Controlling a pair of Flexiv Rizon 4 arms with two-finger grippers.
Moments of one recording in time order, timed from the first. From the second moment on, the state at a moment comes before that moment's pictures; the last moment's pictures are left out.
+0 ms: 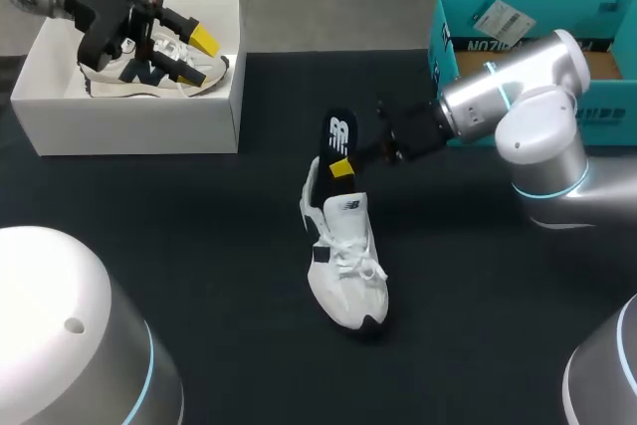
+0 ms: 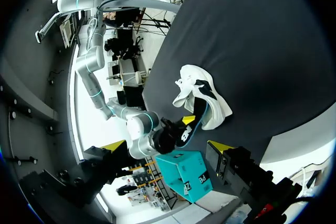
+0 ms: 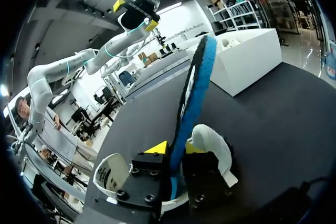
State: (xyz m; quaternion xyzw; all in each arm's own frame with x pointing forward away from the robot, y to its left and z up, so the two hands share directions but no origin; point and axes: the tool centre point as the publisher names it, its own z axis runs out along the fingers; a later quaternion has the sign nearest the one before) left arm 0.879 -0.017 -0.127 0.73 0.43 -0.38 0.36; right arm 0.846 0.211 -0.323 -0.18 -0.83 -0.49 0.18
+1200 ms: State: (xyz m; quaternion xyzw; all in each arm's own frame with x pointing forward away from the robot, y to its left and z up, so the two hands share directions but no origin) left arm 0.879 -0.017 -0.127 0.73 0.43 -0.38 0.36; right arm 0.819 0.224 -0.356 -0.19 -0.83 -0.43 0.30
